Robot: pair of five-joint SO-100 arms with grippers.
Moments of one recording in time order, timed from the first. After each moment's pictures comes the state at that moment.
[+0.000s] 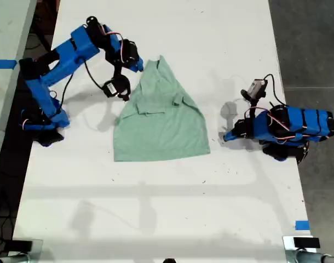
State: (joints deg) arm 0 -36.9 96.3 68.2 86.0 28.7; arm 1 4.9 200.6 174.6 78.3 -6.2
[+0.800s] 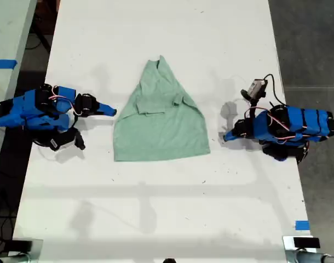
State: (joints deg) arm 0 -16.8 205.8 181.9 53.9 9.7; arm 1 4.9 200.6 174.6 78.3 -6.2
